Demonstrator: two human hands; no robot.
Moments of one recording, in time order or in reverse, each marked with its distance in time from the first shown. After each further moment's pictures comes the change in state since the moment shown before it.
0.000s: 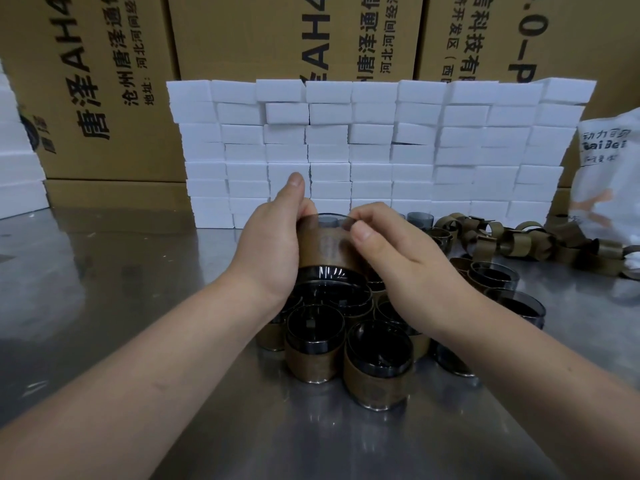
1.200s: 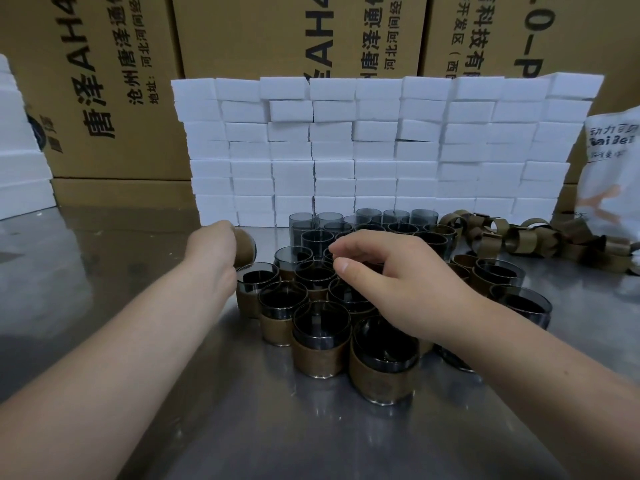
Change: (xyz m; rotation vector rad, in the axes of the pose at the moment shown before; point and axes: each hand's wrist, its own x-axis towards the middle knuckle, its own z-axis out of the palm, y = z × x) left_hand 0.064 -0.059 -0.071 -0.036 0.548 -0.541; right_hand -0.002 0.002 0.005 -0.322 -0.108 0.080
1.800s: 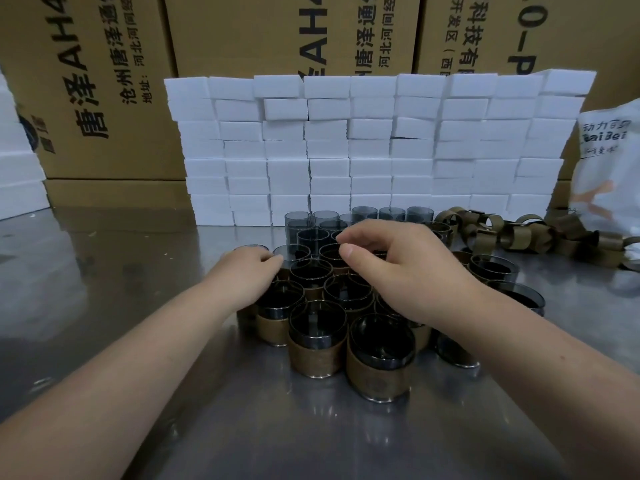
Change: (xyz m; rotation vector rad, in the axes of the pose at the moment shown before) left_hand -0.011 -0.033 0.002 1.089 -0.270 0.591; right_hand 0.003 0.005 -0.008 -0.048 0.077 -0.011
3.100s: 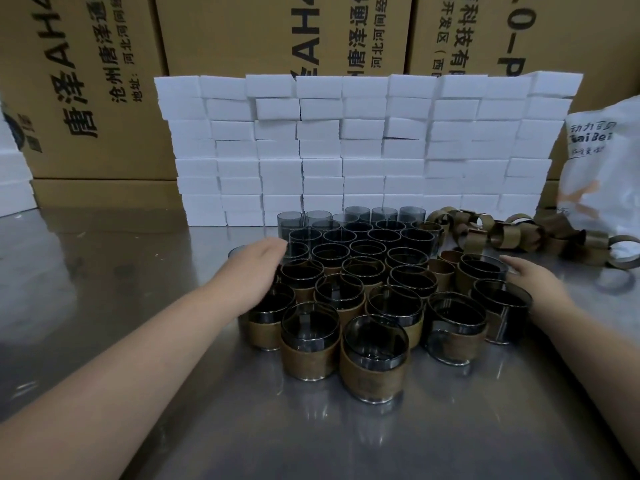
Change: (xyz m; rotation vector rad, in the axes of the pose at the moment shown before) left_hand -0.003 0.012 0.009 -0.325 -0.044 0.076; right_hand -0.027 0.229 -0.062 -0.201 0.275 0.749
